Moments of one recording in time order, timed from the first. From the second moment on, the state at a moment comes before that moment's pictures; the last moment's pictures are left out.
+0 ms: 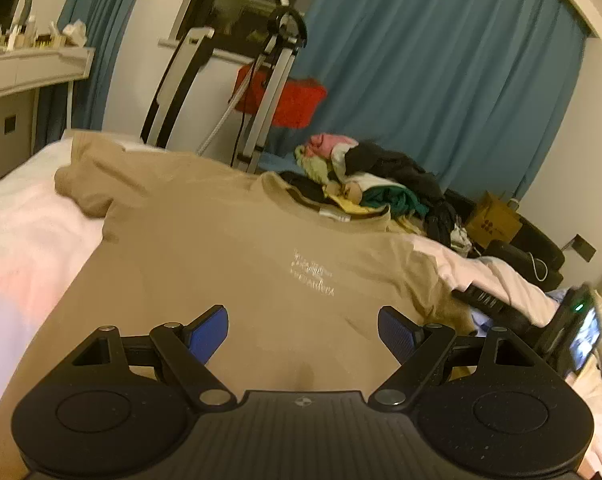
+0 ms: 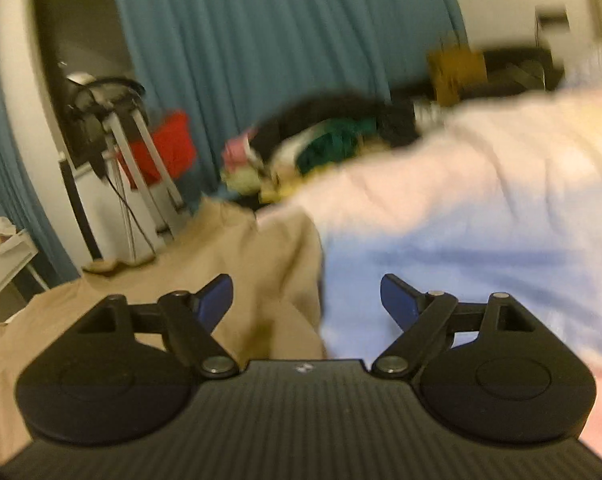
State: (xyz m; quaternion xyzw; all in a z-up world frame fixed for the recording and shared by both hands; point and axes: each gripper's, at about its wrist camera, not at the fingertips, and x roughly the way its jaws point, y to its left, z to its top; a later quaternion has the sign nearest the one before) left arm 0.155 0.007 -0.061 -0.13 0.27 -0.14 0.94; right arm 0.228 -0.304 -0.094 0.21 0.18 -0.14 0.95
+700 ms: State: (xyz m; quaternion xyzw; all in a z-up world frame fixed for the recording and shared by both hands) left arm 0.164 0.035 -0.075 -0.21 0.29 -0.14 0.92; right arm 0.234 -0.141 -0.097 -0.09 0.17 0.10 0.98
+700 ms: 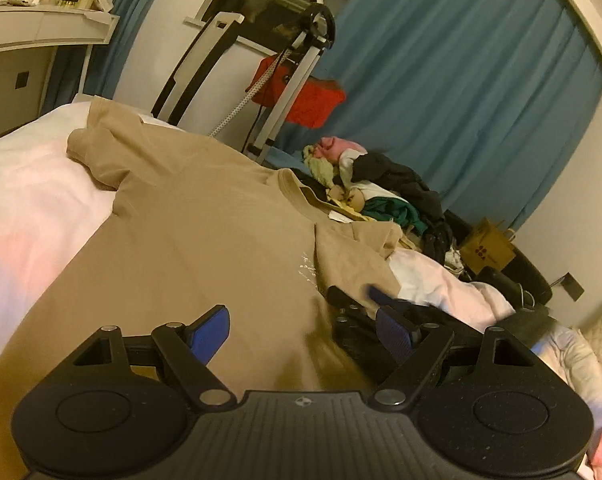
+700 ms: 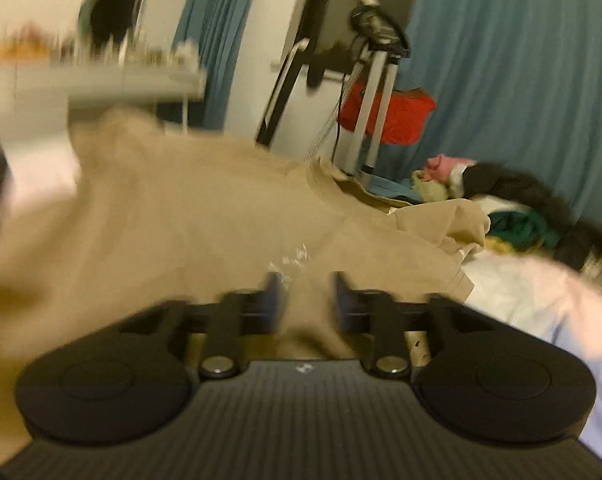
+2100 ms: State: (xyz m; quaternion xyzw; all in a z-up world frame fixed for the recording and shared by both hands) left arm 0.171 -0.027 -0.104 -0.07 0.29 -0.16 0.94; right arm 0.259 -0.473 -0.071 0.25 0.17 -0.19 0.93
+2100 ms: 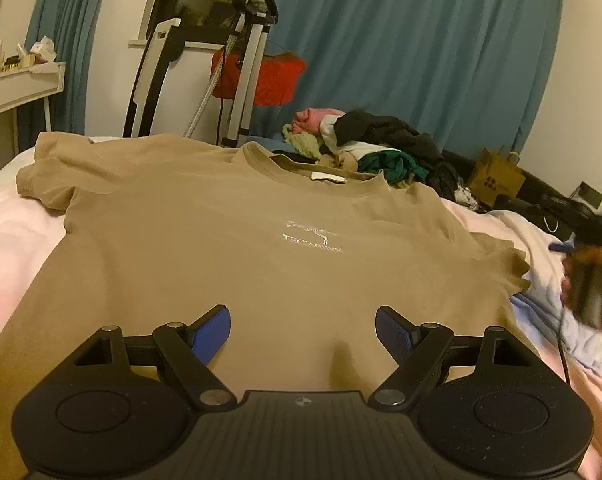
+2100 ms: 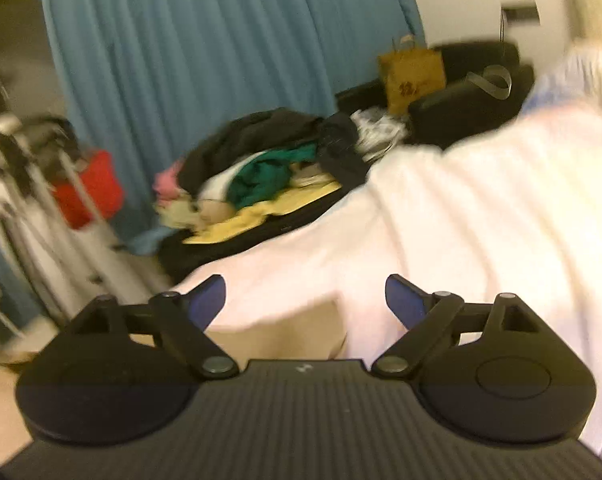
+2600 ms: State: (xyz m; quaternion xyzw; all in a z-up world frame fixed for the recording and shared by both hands) left arm 0.136 -0.008 -0.081 -0.05 0.27 -0.13 0.95; right arm 0.208 -0.397 -0.154 0.47 0.21 -0.10 0.85
